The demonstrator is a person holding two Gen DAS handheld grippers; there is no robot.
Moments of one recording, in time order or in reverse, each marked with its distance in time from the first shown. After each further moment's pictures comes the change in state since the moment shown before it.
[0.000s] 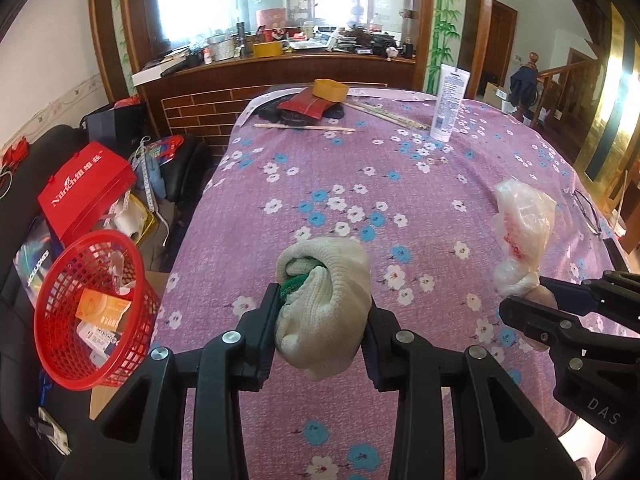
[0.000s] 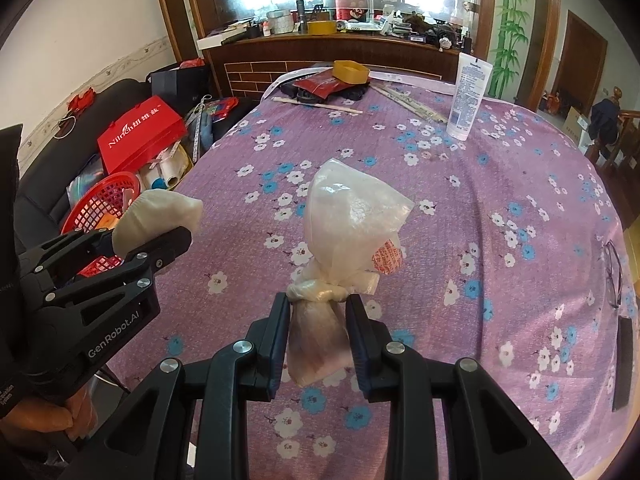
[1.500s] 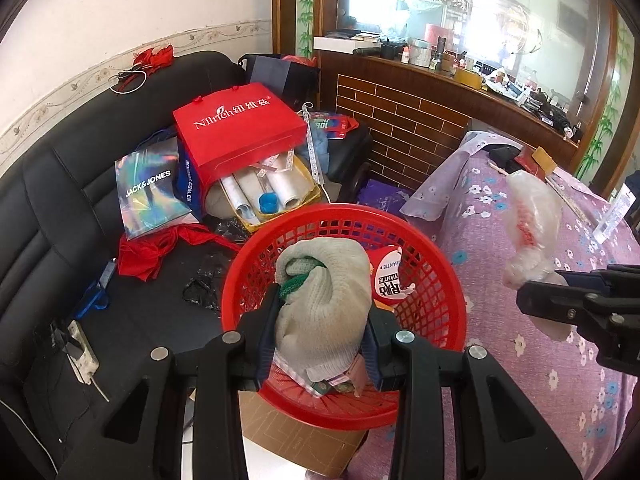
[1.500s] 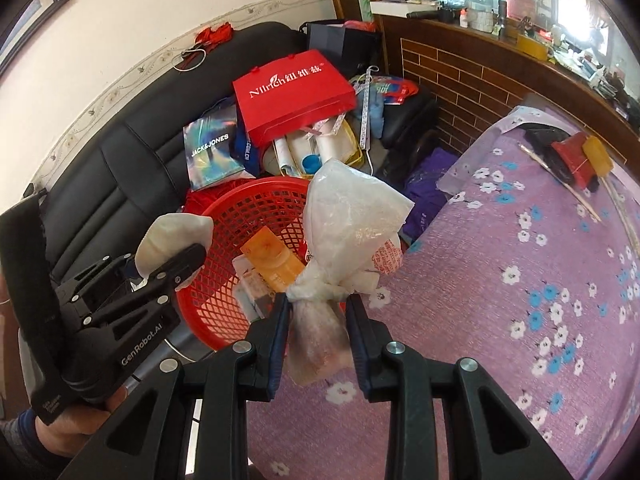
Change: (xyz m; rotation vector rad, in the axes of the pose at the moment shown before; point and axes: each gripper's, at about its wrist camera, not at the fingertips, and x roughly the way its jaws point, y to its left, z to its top) left arm -0.028 0.260 -0.030 -0.388 -0.017 0.304; right arm 0.088 0.233 0.117 -0.312 0.130 0.374
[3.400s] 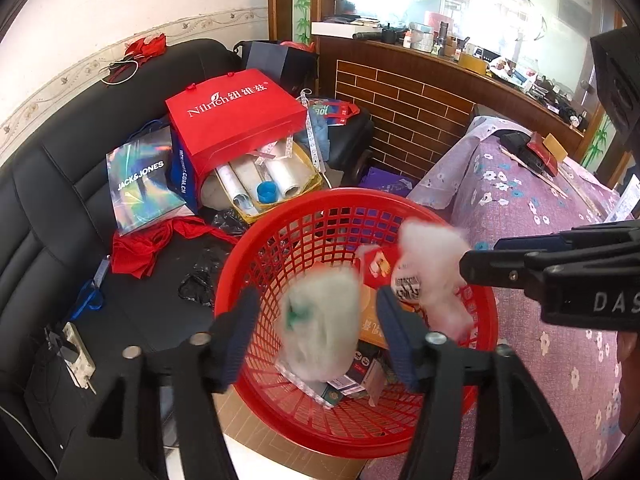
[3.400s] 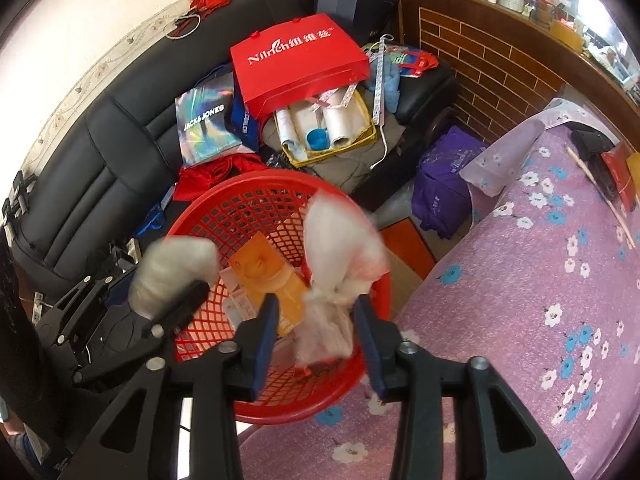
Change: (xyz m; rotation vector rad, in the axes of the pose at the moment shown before) left arm 0.035 0.001 0.000 0.013 0.034 0.000; right arm 0.064 0.001 0.037 -0.021 0.109 0.013
